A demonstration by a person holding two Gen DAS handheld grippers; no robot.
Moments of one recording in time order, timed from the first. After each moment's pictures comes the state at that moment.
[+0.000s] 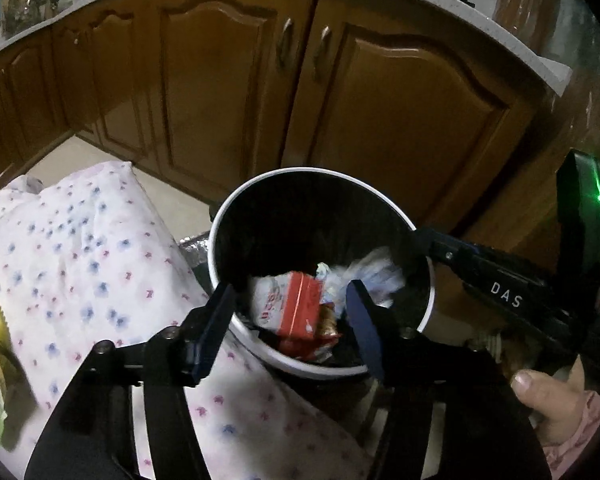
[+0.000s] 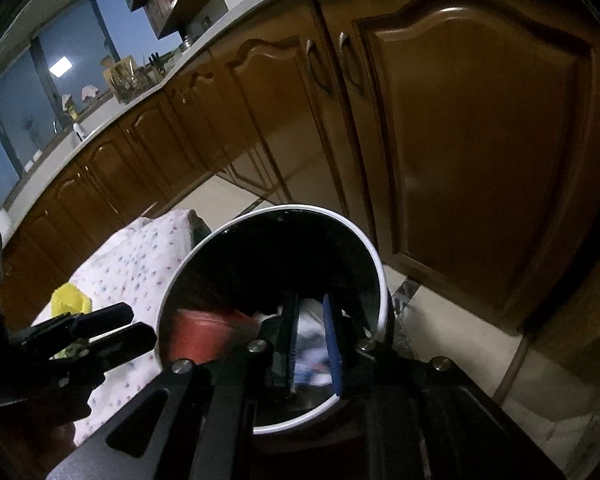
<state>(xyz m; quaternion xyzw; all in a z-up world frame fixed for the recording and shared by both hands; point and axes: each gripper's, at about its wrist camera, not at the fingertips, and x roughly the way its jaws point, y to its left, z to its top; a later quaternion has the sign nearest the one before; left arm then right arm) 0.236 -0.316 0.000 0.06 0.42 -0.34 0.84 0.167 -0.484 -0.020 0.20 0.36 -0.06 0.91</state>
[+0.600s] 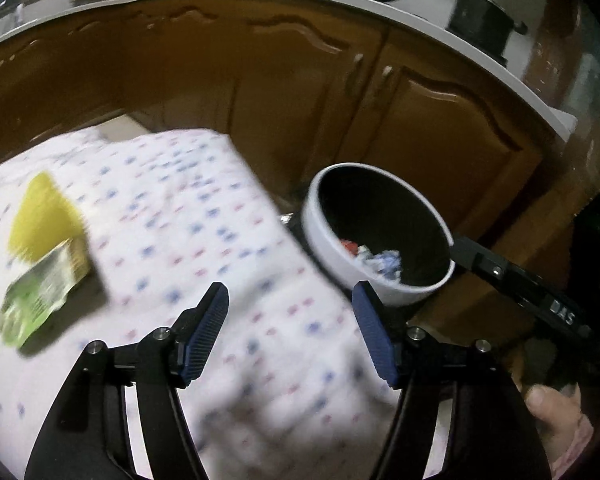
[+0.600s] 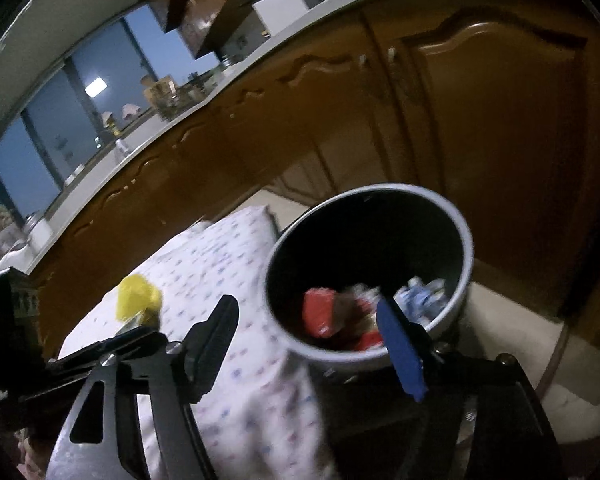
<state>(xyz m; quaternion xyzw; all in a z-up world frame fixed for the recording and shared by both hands) 0.189 -0.192 -0.002 -0.02 0.41 -0.27 0.87 0.121 -0.403 -0.005 0.23 0.32 0.01 0.92</state>
